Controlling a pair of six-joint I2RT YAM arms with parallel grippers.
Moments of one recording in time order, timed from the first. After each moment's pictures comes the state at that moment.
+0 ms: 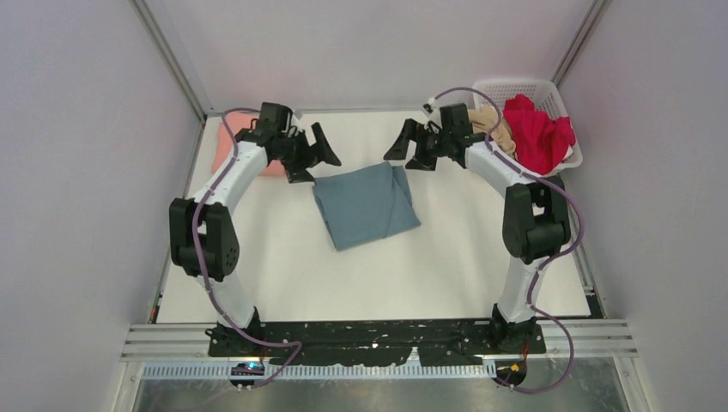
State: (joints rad) left arm -0.19 1.83 1.56 -0.68 0.42 -0.61; right arm 0.25 1.96 1.54 -0.31 -0.56 0.51
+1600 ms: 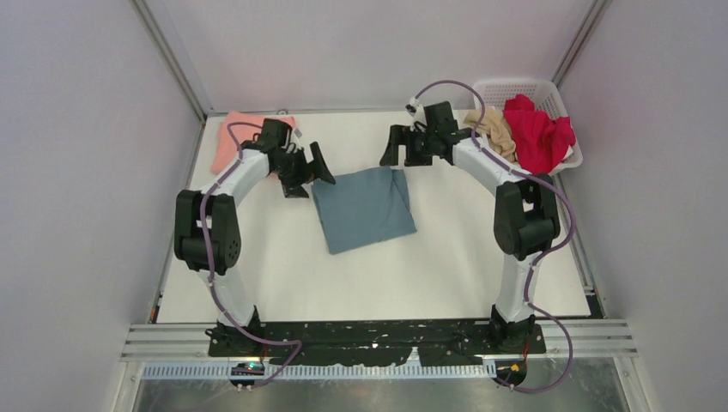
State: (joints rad) left arm -0.17 1.83 1.43 -0.62 0.45 -0.52; right arm 0.31 1.95 1.57 -0.35 -0.44 0.29
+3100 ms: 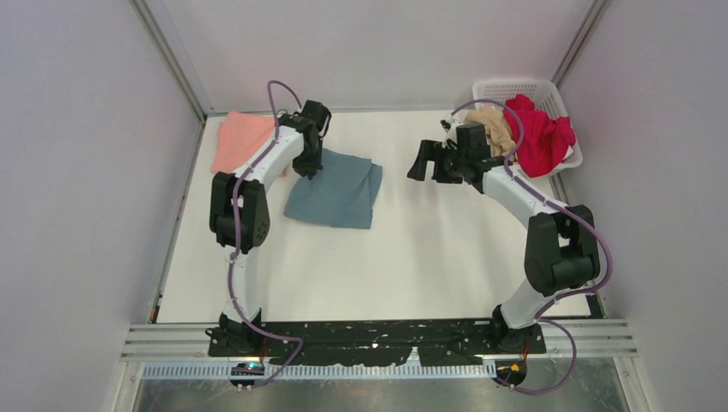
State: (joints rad) left arm -0.34 2.11 1.87 -0.96 -0.24 -0.24; right arm 0.24 1.64 1.16 -0.23 -0.33 0.31
